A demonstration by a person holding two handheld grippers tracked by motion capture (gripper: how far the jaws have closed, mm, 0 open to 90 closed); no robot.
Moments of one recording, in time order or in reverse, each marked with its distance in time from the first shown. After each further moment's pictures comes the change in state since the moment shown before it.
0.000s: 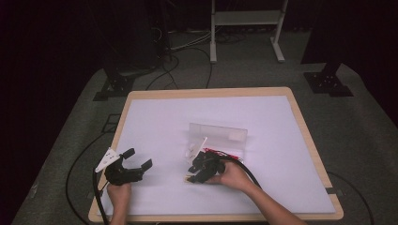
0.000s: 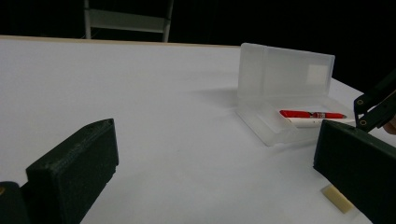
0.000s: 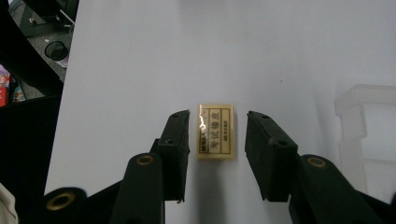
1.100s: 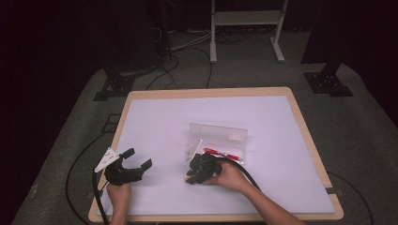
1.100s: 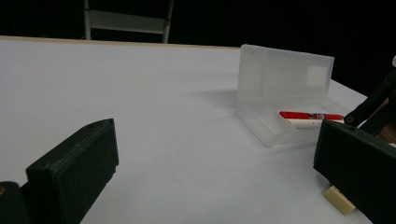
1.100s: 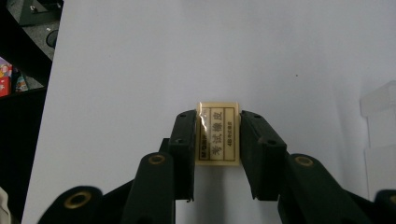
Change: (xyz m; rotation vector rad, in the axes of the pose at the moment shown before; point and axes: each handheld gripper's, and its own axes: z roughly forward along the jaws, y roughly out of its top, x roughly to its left) left arm 0.000 0.000 0.000 -0.006 -0.001 -0.004; right arm -0.003 0.001 0.017 0.040 0.021 -0.009
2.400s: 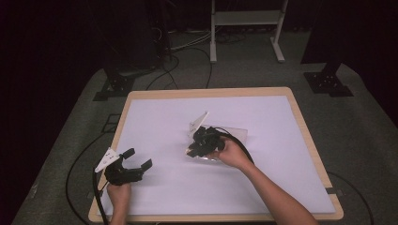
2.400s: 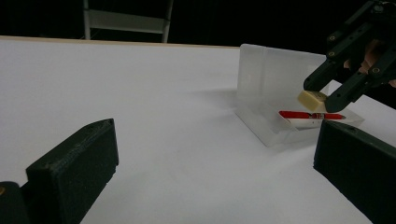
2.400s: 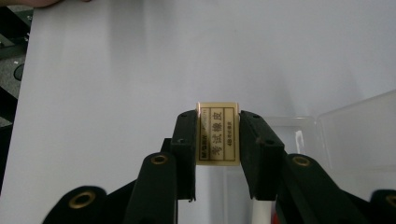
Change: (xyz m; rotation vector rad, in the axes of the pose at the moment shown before) left arm 0.000 0.000 0.000 0.004 -0.002 0.002; right arm -0.047 0.025 -0.056 -0.077 -0.107 0.067
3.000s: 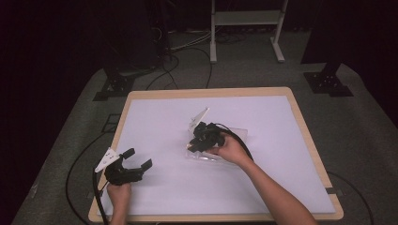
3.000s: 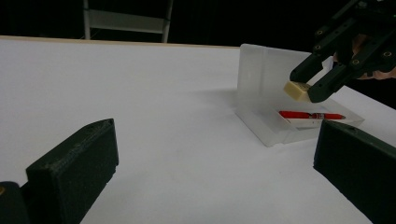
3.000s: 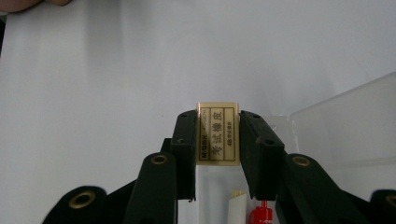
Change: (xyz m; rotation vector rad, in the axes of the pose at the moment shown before) left arm 0.000 0.000 0.000 -0.001 -0.001 -0.002; right arm -0.014 0.002 0.000 0.004 -0.033 0.022
